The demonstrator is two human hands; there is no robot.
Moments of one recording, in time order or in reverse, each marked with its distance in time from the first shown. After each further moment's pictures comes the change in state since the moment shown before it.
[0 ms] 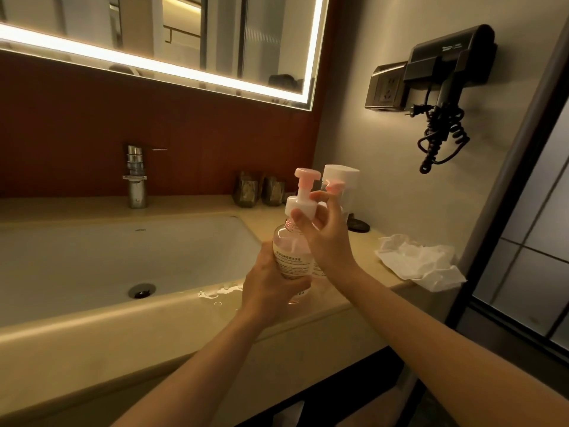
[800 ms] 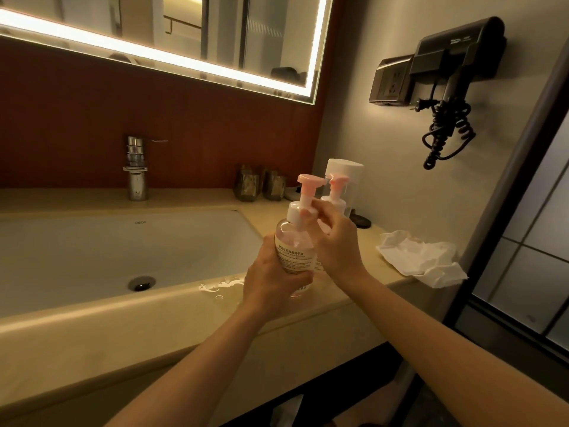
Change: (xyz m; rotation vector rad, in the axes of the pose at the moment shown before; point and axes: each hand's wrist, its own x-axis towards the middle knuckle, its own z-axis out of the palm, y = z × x) left_hand -0.001 0.001 0.000 -0.002 -0.002 0.011; right_hand -0.011 0.003 -0.006 -0.207 0.009 -0.097
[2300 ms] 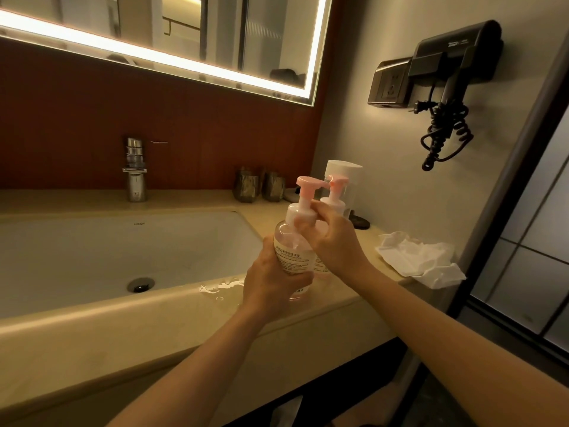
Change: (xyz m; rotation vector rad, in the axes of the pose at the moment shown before) left_hand 0.000 0.003 -0.002 0.007 -0.002 -0.024; right_hand 0.004 -0.005 -0.008 -0.142 -0.151 -0.051
